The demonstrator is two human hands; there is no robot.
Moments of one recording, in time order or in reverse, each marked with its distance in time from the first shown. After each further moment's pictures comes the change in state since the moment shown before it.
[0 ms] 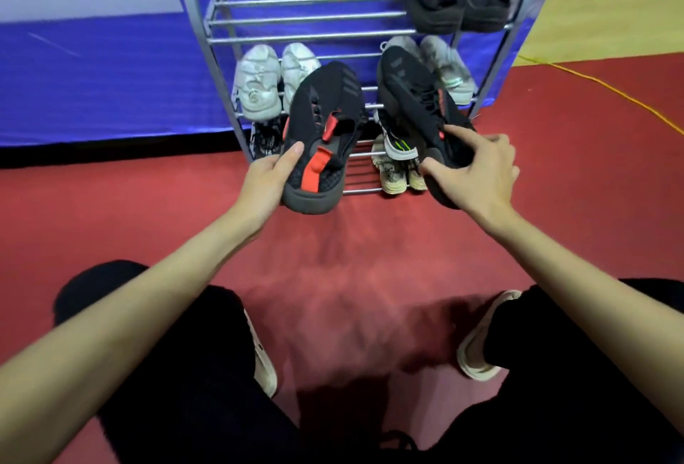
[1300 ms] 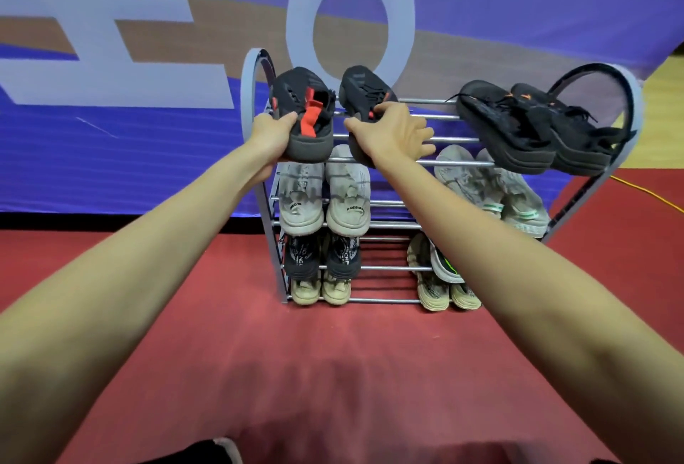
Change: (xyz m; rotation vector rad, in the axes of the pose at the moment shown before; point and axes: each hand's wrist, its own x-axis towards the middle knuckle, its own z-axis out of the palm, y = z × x) left_hand 0.257 0.108 -0.080 -0.125 0.199 -0.039; right_hand 0.189 -0.244 0.150 0.150 -0.077 0.041
